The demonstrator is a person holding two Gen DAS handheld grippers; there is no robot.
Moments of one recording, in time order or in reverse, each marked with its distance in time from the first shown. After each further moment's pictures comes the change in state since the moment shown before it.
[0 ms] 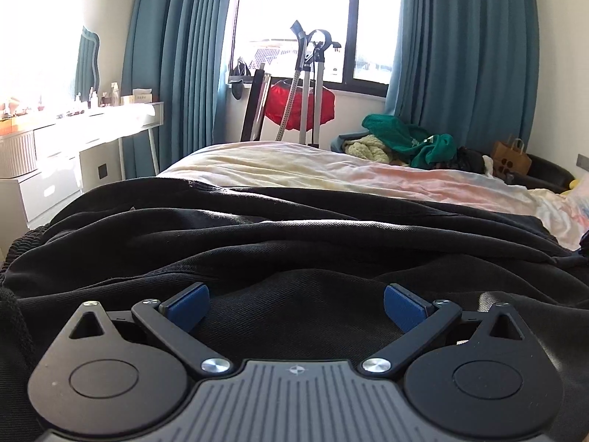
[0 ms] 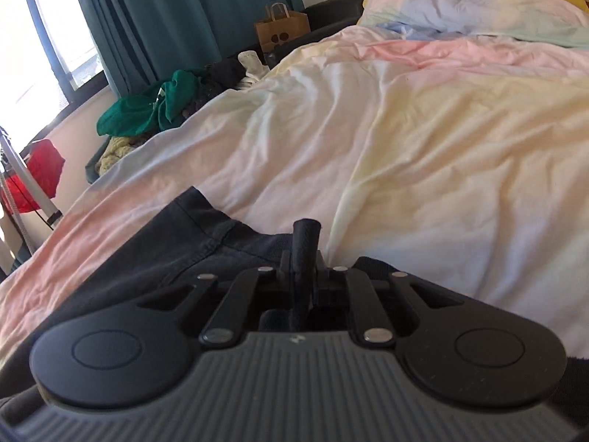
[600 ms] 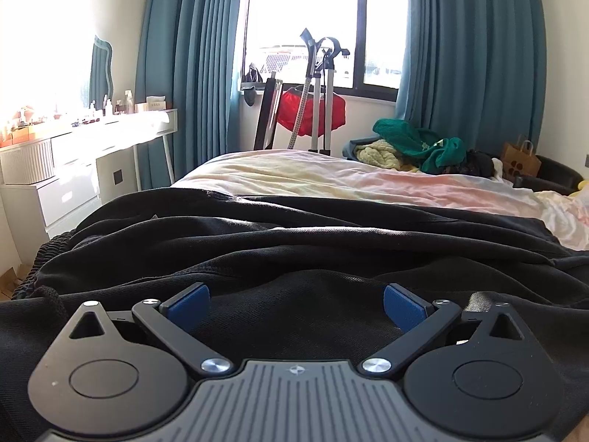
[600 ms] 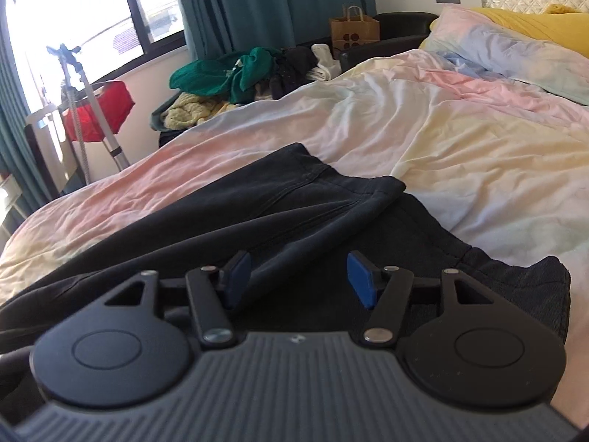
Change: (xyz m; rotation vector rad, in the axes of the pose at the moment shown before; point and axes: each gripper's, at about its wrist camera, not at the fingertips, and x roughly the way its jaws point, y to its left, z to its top) left arm -0.040 -0.011 0.004 0.022 -0.019 0.056; right arm -0.167 0.057 -0.042 -0.272 0.047 0.149
